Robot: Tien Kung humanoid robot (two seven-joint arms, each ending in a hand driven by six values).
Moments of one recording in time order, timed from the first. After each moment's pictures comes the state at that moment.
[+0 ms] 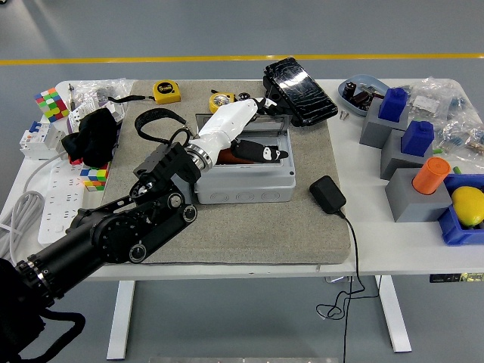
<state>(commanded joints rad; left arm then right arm) -0.75 0.00 -0.69 -0.98 1.75 0.26 0.05 0.15 -0.38 0.13 0.32 0.17 -0.10 -0.04</state>
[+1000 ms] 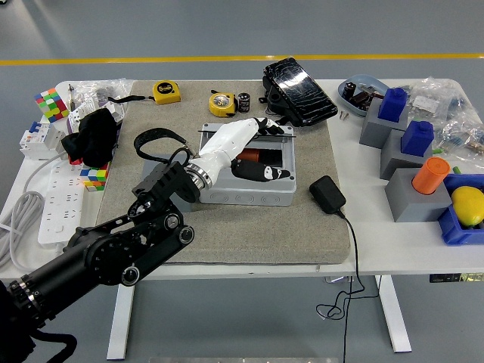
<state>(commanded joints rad) -0.66 0.03 -0.68 -1.09 1.76 0.24 0.10 0.14 -0.37 0.14 0.32 0.16 -0.11 -0.03</state>
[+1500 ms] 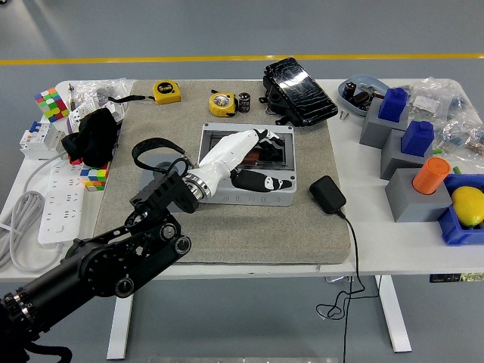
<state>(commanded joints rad) -0.60 0.05 -0.72 -1.18 1.74 0.24 0.09 0.14 -0.37 0.15 0.32 0.16 -0.11 -0.03</state>
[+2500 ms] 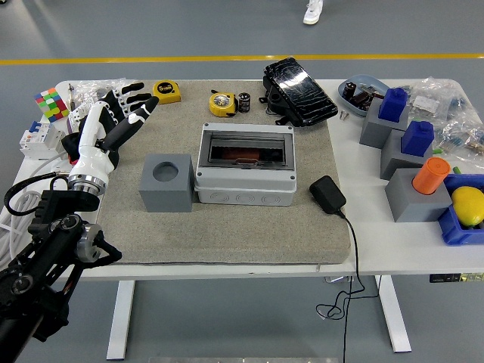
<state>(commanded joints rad) -0.26 0.11 -1.26 -1.33 1.05 0.27 -0.13 0.14 -0.38 0.15 0.32 0.16 -0.11 -0.04</state>
